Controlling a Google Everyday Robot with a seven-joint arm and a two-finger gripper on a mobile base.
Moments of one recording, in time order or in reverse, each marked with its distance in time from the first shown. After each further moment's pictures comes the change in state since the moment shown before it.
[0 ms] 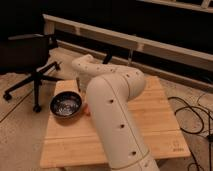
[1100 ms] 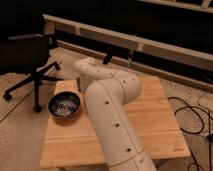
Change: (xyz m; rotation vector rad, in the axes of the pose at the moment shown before) arm -0.015 -0.005 0.007 -0.052 0.016 -0.006
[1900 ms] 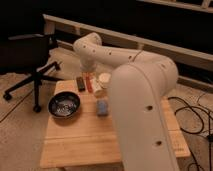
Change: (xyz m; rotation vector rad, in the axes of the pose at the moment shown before) arm 0.004 -0.002 -0.213 -0.102 -0.515 -0.077
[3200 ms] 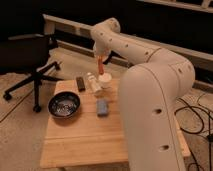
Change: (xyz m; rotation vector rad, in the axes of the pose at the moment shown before) arm -0.090 -0.101 -0.002 -0.011 -0.170 0.150
